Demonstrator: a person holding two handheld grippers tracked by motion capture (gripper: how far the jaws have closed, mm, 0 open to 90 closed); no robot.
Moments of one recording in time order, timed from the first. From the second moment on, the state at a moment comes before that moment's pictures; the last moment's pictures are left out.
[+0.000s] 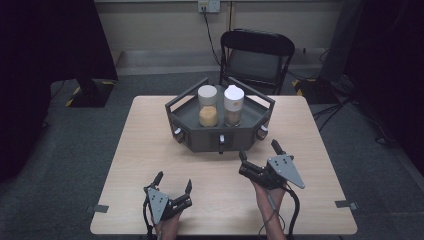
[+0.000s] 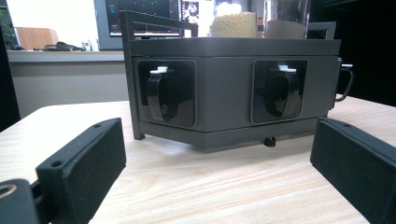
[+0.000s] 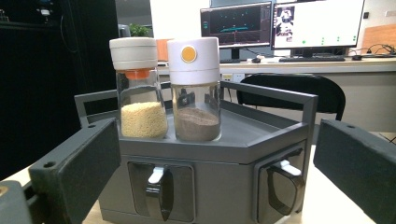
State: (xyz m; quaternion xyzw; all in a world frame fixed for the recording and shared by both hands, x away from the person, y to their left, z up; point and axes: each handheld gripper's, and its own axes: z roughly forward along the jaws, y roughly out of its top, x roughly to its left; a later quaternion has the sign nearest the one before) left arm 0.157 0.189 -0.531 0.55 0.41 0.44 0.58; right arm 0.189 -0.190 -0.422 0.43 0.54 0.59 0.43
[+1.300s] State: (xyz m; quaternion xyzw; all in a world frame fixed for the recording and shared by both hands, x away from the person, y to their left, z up) left arm 0.157 0.189 -0.531 0.55 0.41 0.44 0.58; right arm 0.146 -0.198 -0.497 0.44 0.53 0.57 0.46
